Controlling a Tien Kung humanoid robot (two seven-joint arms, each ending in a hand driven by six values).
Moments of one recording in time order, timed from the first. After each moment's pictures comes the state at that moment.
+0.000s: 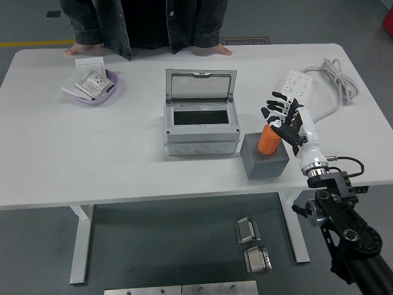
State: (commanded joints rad) left arm 0.03 0.05 -1.56 -0.18 1.18 0.04 0.20; right arm 0.22 -0.04 1.37 1.08 -1.30 -0.10 0.39
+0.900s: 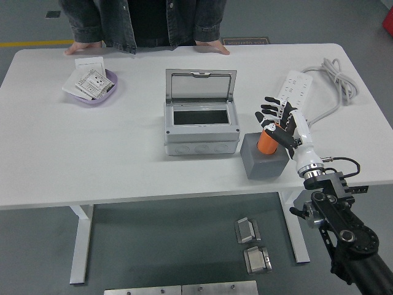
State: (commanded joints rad) left arm 0.02 0.04 -1.56 -0.18 1.17 0.04 0.20; right arm 0.23 -0.04 1.34 1.06 -1.34 -0.12 0.39
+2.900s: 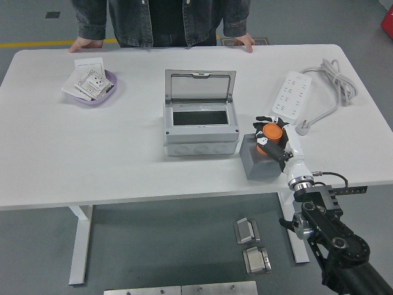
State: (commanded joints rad) left arm 0.02 0.05 -1.55 -0.18 1.16 0.04 0.20; right arm 0.20 -0.02 1.24 1.02 -1.20 -0.16 0.36
